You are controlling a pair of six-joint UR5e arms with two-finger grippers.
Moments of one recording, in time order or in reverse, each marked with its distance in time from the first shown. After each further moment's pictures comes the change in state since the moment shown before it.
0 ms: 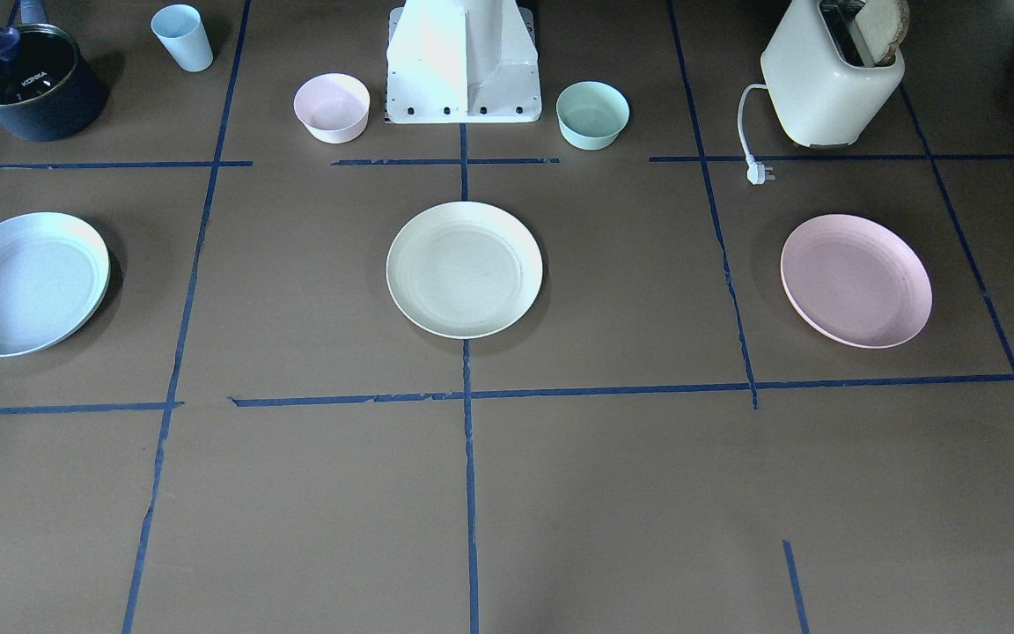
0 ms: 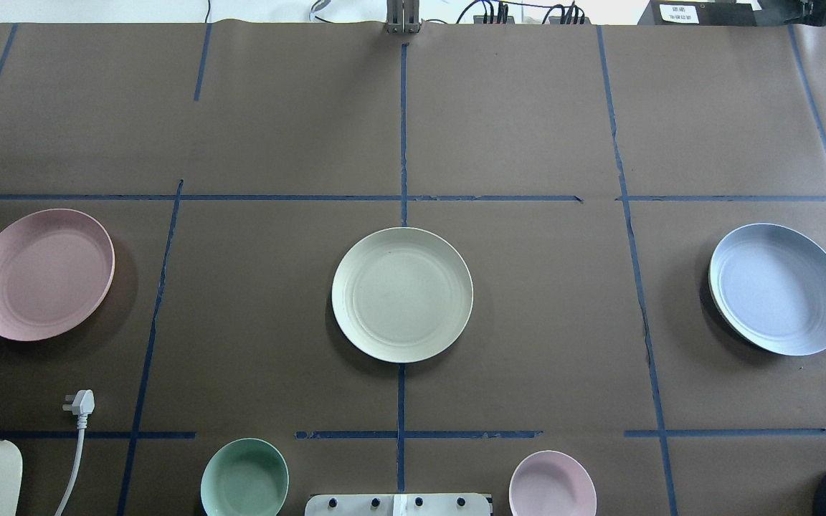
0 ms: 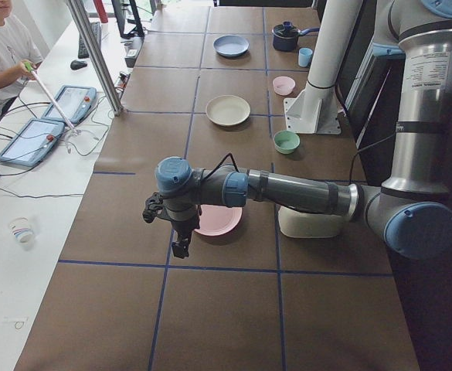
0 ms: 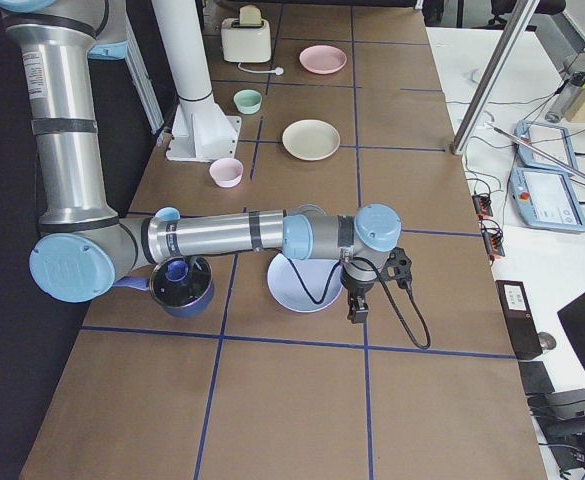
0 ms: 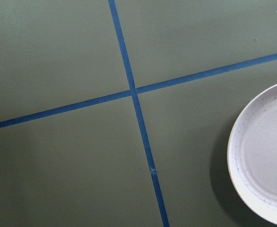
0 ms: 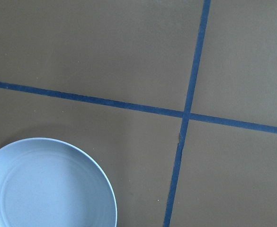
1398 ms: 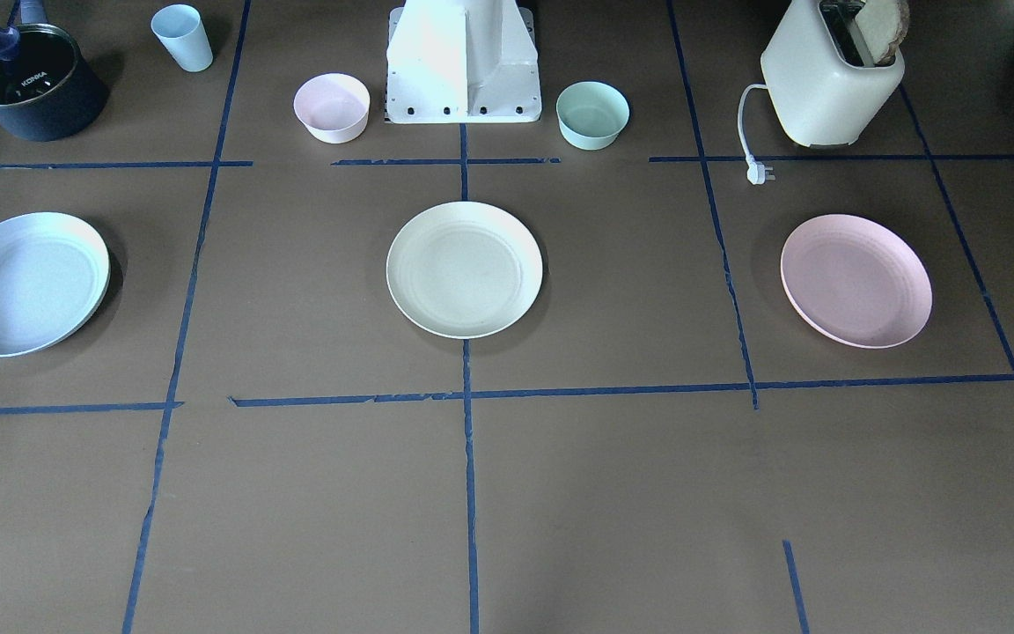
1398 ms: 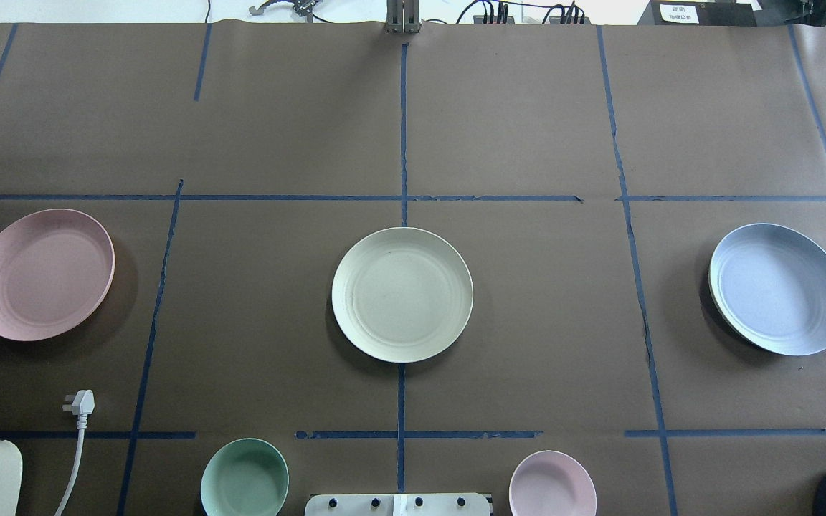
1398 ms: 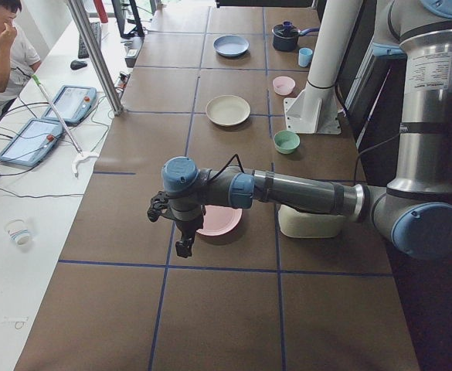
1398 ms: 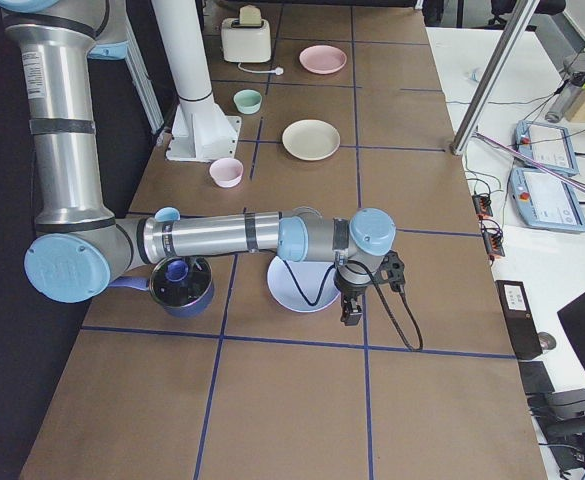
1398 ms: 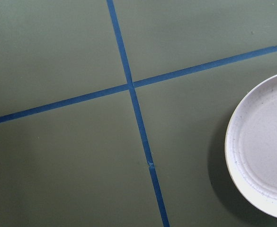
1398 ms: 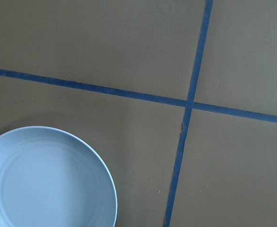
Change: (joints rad) left arm 0.001 0.040 -0.031 -0.041 -0.005 0.007; right arm -0.013 -0.019 0.005 0.002 0.005 -0.006
